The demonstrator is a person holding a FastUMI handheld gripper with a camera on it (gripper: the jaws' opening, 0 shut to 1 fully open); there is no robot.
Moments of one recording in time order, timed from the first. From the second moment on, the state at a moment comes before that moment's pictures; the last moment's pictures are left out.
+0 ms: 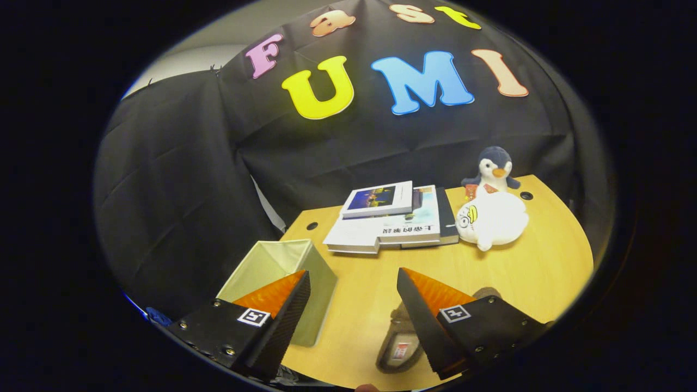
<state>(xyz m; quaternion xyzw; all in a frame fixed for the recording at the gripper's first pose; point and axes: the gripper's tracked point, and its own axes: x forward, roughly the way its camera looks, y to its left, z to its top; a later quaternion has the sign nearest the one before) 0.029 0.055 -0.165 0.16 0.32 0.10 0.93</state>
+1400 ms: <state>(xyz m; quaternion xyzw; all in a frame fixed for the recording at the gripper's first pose) -0.035 0.001 -0.362 0.10 0.50 0.07 0.85</state>
